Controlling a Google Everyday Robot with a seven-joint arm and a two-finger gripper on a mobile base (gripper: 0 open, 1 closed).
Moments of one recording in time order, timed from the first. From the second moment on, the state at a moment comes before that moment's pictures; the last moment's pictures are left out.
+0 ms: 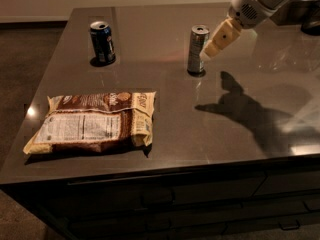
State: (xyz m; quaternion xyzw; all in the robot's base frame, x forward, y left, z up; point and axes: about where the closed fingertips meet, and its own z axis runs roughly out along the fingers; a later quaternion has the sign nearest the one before) arm 0.648 -0.173 0.969 -0.47 0.83 0.07 0.30
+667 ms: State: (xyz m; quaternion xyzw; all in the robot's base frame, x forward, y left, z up) arm 0.699 -0.156 0.959 -0.43 0.84 0.11 0.32
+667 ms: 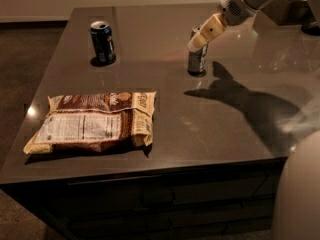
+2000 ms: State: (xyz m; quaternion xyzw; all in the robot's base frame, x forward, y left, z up) arm 0.719 -0.135 0.940 -0.43 0.84 0.13 0.30
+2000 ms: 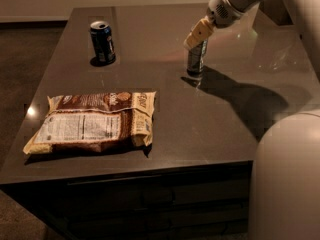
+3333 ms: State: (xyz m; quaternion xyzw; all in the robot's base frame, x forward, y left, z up) arm 0.679 -0.062 1.047 -0.53 0.77 0.15 0.33
